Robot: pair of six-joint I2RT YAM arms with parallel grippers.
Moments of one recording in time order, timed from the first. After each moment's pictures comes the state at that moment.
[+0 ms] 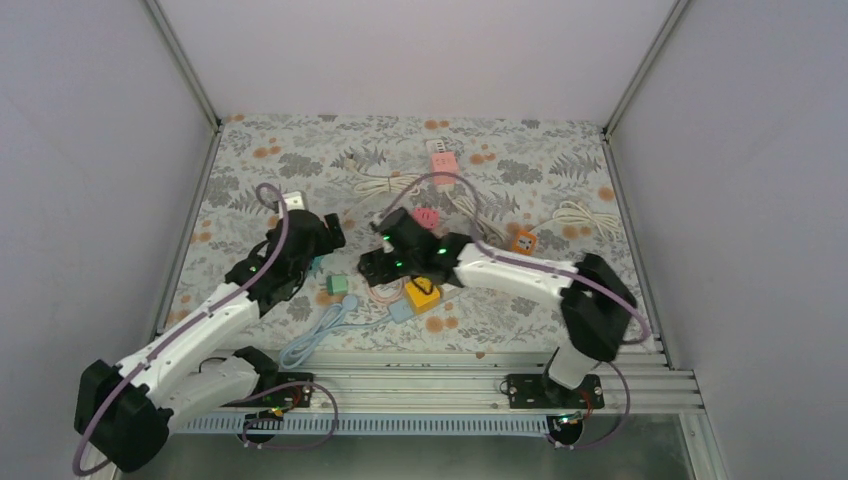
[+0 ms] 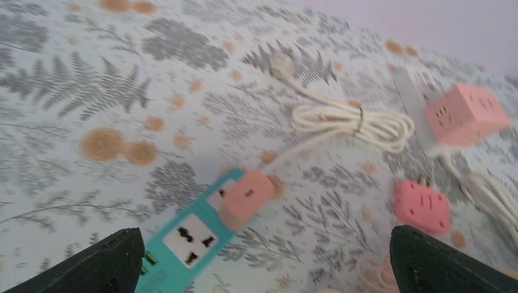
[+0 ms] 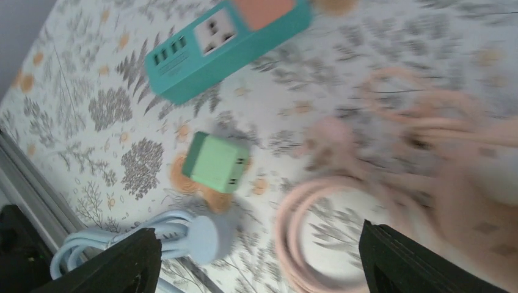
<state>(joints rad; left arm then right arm) -0.57 0.98 0.68 -0.32 -0.42 -0.62 0.97 1.59 1.12 -0.34 -0.04 0.53</state>
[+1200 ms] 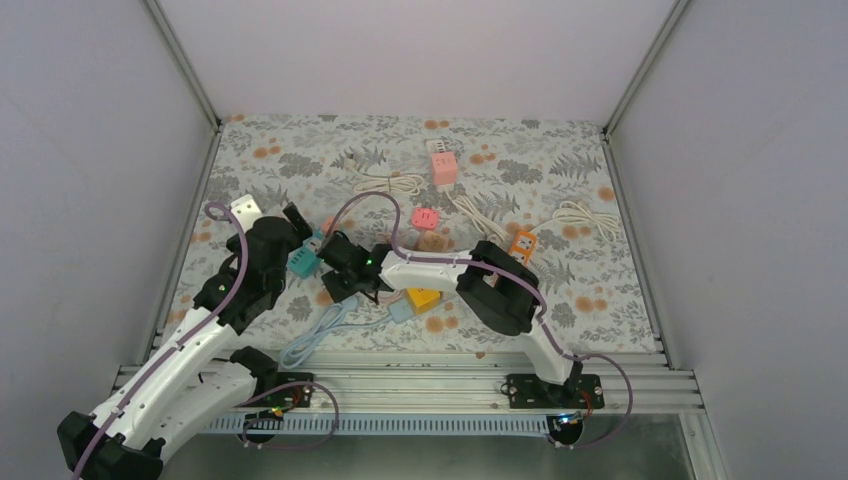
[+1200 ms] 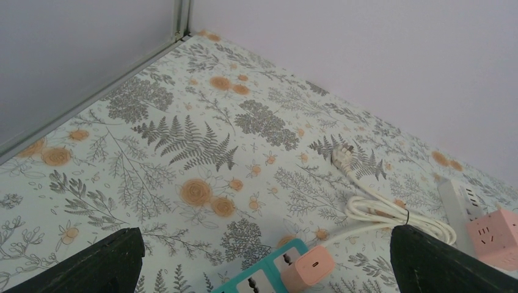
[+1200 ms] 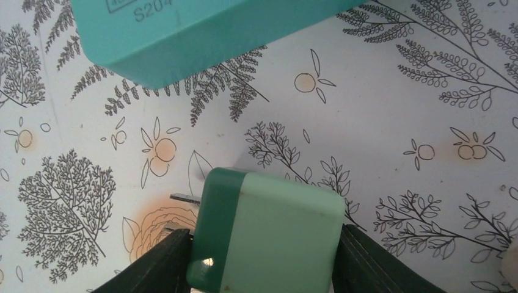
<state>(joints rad) -0.50 0.75 0.69 -0.44 -0.68 -0.72 1.13 2.18 1.56 -0.40 0.05 0.48</state>
